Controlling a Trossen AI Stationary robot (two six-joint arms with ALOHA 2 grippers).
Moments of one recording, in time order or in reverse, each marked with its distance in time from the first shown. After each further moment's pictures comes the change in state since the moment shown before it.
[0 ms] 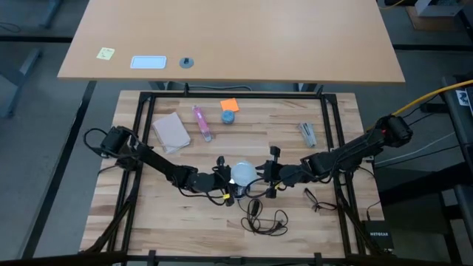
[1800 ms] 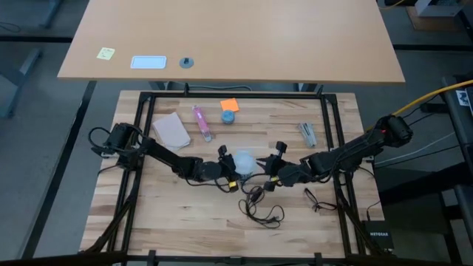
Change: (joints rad) left arm 0.153 0.027 0.003 -0.095 0.051 0.106; right arm 0.000 -0.001 0.000 -0.107 0.174 0.110
